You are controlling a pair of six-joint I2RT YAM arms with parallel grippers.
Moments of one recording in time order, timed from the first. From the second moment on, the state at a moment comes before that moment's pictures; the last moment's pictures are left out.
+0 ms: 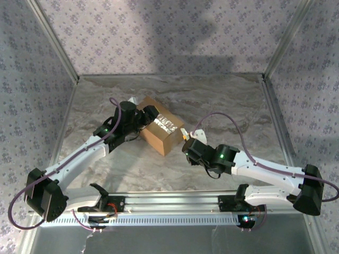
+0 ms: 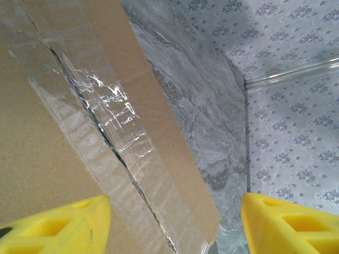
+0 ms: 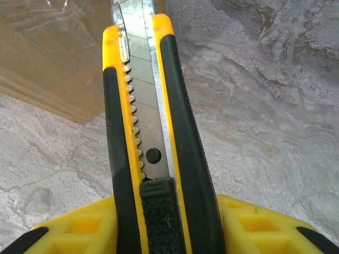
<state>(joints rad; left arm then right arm) -0.62 1.20 0.92 -0.22 0.04 -1.09 1.10 1.12 0.89 -0.81 0.43 0.73</state>
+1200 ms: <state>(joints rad) -0.62 1.20 0.92 -0.22 0.04 -1.10 1.11 1.12 0.91 -0.81 0.43 0.73</state>
